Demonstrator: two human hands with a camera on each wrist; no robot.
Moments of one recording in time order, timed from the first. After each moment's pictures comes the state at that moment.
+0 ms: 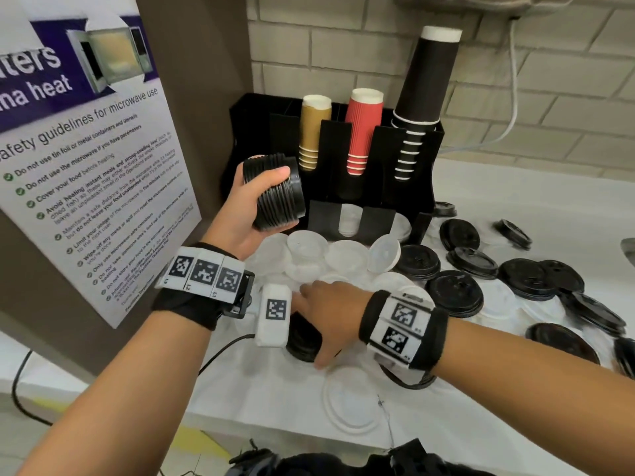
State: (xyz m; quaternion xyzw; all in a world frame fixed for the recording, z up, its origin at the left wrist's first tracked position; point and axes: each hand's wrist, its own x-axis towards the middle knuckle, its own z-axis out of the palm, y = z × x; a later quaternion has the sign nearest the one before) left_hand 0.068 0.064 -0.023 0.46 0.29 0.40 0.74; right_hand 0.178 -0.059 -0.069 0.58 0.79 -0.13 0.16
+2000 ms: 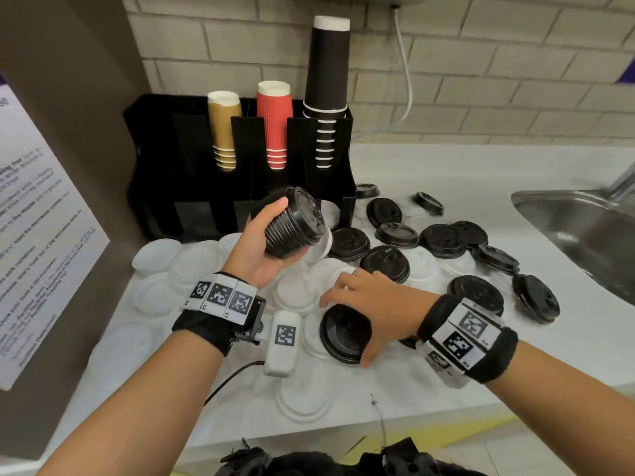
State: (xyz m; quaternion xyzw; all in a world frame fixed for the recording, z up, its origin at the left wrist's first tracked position) left_hand 0.157 0.009 -0.062 0.36 0.25 0.26 0.86; right_hand 0.285 -0.159 -0.076 0.67 0.72 -0.15 0.07
